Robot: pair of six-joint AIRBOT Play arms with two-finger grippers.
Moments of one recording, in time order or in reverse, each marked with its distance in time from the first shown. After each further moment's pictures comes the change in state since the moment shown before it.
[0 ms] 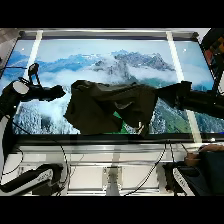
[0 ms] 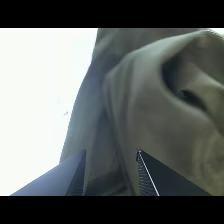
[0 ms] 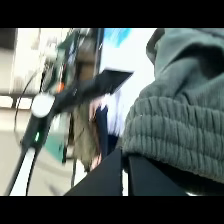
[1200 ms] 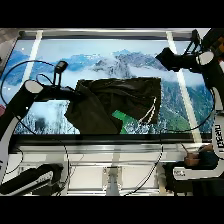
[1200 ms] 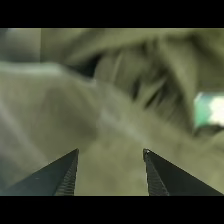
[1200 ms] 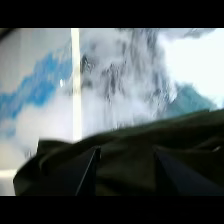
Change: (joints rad) left arm -0.210 0.000 0.000 -0.142 -0.076 0.529; right arm -0.034 -0.805 0.554 -0.325 -0.217 -0.200
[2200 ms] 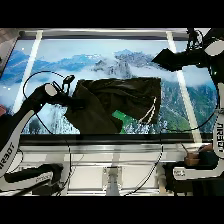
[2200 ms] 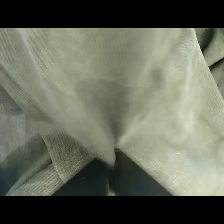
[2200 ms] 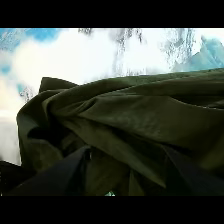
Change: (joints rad) left arm -0.037 -0.160 0.007 0.119 -0.046 -0.393; right arm -0.003 -0.003 0.100 -0.013 0.242 -0.063
